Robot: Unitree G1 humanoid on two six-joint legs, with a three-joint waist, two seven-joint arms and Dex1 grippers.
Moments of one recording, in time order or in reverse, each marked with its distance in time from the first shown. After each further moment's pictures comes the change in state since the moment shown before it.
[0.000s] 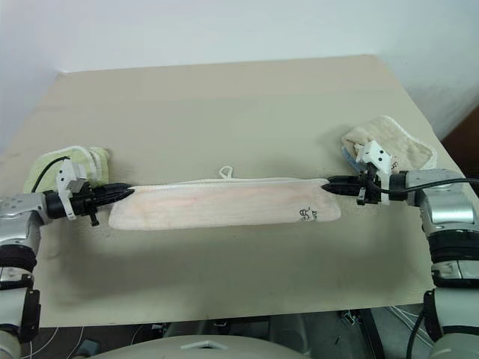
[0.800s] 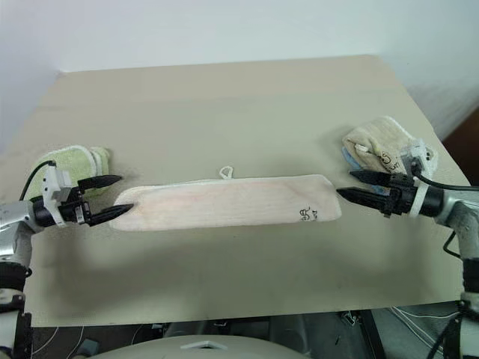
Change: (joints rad) left arm 0.204 -0.001 0.081 -0.300 -0.119 -0.012 -0.042; right arm 0.292 -0.044 -0.339 -0.354 0.339 0.512 -0.076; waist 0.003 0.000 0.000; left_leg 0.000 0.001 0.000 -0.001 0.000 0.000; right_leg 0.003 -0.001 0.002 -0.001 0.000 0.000
